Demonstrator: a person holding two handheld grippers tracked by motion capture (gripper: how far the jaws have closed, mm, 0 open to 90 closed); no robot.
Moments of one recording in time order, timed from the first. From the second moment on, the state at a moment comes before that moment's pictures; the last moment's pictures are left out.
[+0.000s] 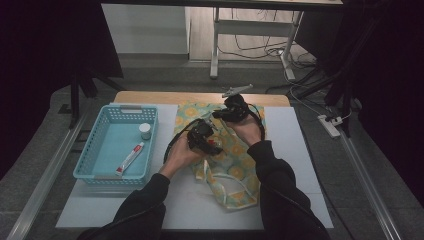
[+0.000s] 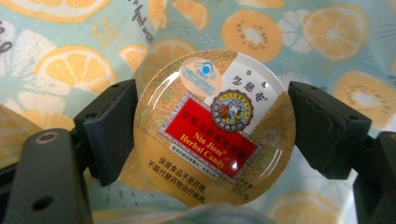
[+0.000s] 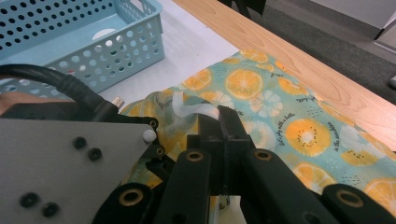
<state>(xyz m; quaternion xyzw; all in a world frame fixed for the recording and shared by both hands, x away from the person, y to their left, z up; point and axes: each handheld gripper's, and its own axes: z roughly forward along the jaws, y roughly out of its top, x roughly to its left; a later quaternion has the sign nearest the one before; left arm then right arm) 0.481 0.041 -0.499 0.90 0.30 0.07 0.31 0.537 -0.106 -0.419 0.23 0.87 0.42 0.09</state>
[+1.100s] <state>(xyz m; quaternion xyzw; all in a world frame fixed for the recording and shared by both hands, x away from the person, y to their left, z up) 0.482 0.044 -0.492 0.89 0.31 0.06 0.34 0.537 -0.108 -0.423 0.24 0.87 0.42 0.10</state>
